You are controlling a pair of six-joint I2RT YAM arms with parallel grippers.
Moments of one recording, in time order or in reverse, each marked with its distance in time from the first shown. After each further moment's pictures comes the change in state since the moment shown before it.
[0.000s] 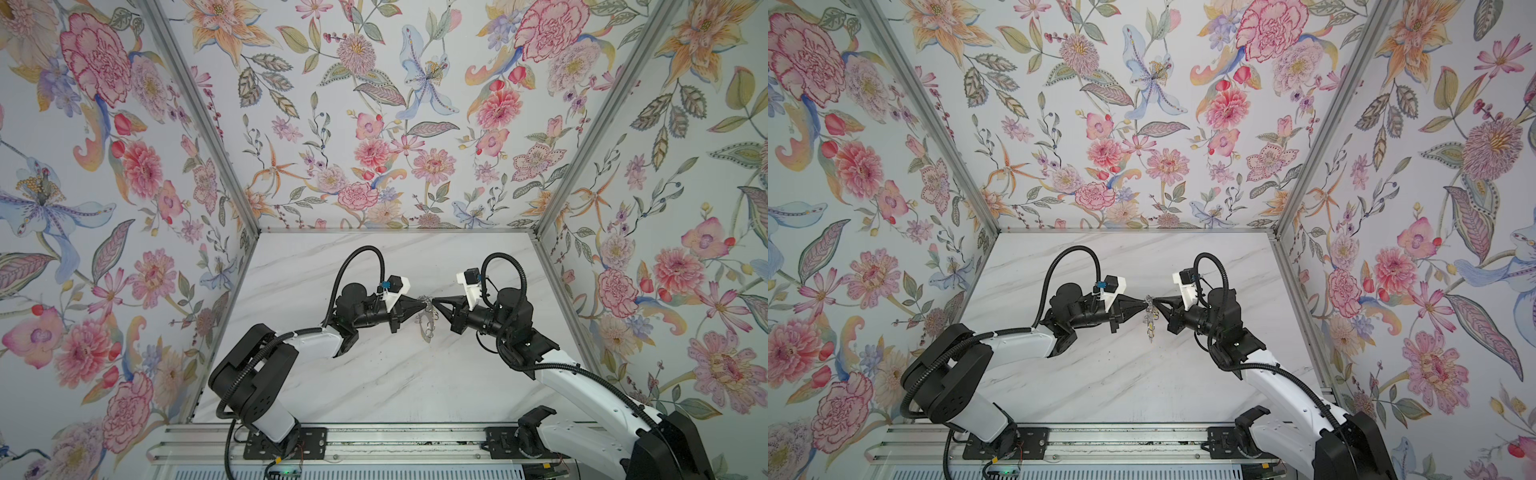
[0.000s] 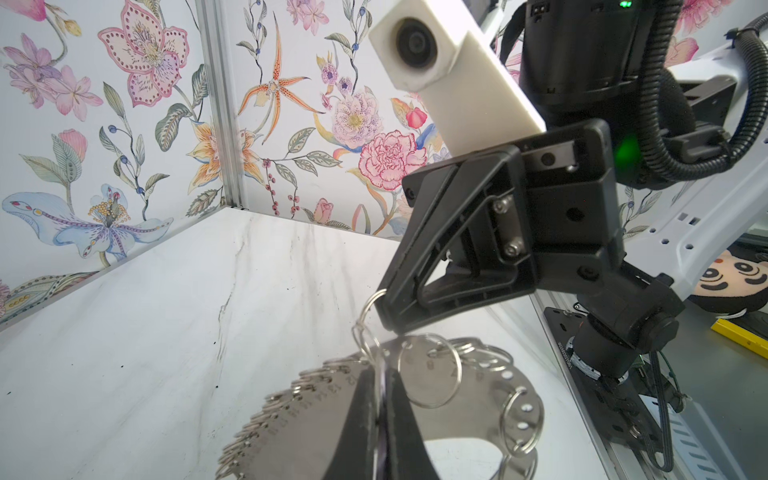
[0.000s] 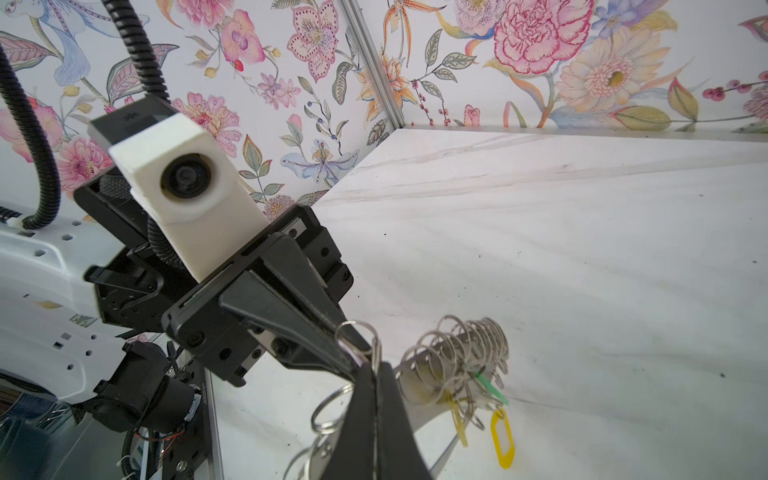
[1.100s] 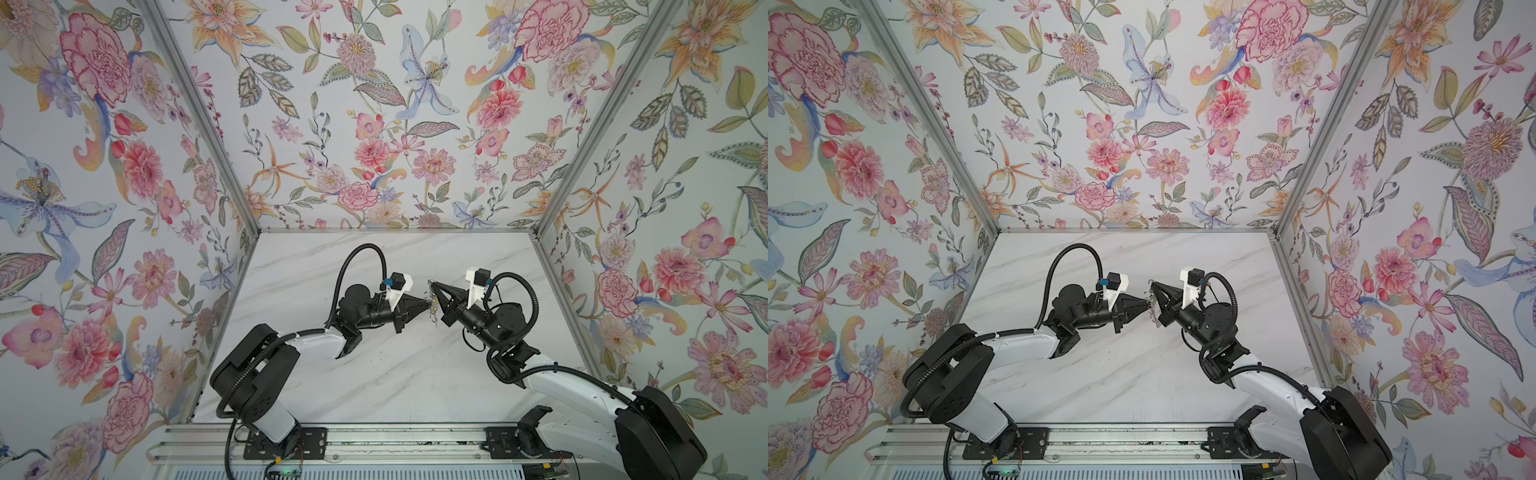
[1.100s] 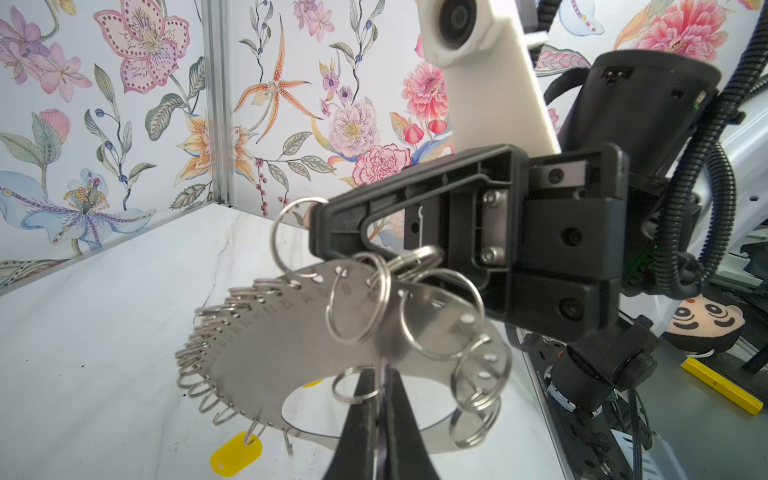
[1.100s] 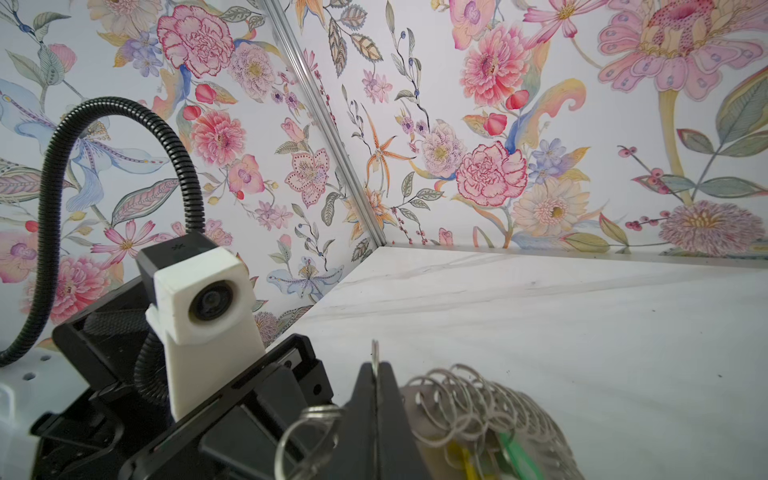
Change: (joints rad) left arm -0.042 0.002 0.014 0.005 -0.034 -0.103; right arm 0.130 0.095 -0.111 0.535 0.335 0.089
